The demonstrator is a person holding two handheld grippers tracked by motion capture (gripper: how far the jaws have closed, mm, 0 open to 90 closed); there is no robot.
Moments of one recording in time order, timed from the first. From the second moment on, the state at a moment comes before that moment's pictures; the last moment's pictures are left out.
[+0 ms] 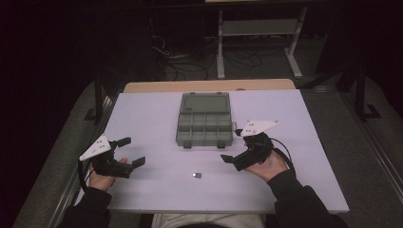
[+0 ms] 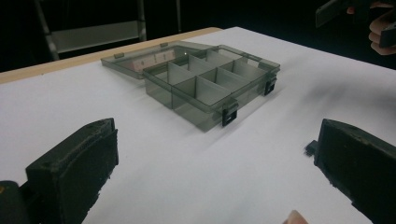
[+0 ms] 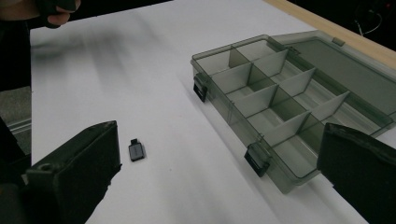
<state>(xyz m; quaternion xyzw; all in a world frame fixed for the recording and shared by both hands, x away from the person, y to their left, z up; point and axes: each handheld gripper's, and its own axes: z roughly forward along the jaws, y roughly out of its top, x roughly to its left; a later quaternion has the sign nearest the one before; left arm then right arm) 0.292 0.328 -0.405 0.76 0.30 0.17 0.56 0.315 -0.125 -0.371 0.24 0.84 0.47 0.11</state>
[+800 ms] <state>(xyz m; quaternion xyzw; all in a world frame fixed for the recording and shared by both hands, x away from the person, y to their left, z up) 0.292 0.328 -0.404 0.76 0.30 0.17 0.56 0.315 -0.095 -0.382 0.21 0.87 0.45 0.07</state>
